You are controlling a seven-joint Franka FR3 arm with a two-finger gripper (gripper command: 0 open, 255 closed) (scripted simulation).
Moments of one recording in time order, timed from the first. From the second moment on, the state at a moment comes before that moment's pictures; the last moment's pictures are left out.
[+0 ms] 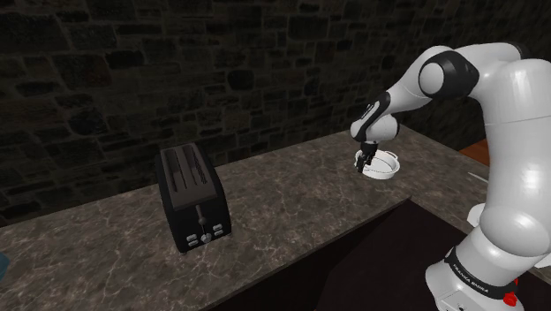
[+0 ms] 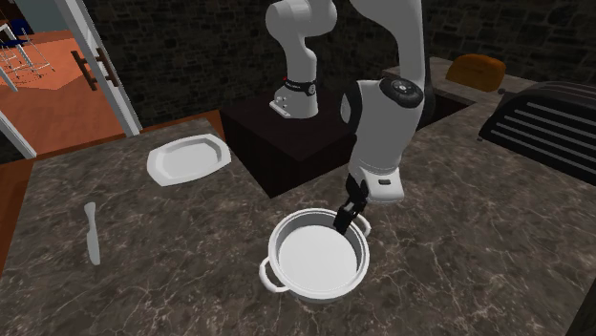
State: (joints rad) arm -0.24 0.63 -0.29 -2.03 0.18 2.56 -0.77
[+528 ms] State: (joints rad) arm -0.24 0.63 -0.29 -2.03 0.18 2.56 -0.76
